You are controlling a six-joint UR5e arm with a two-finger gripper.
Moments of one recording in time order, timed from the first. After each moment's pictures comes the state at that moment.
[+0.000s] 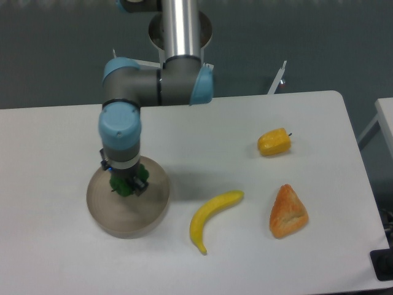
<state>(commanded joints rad) 1.83 -2.11 -1.40 -1.27 1.40 0.76</state>
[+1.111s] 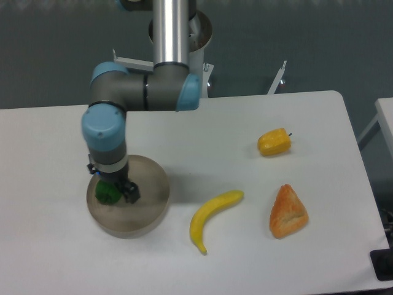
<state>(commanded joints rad) 1.96 -2.05 -1.37 -1.22 1.48 0.81</state>
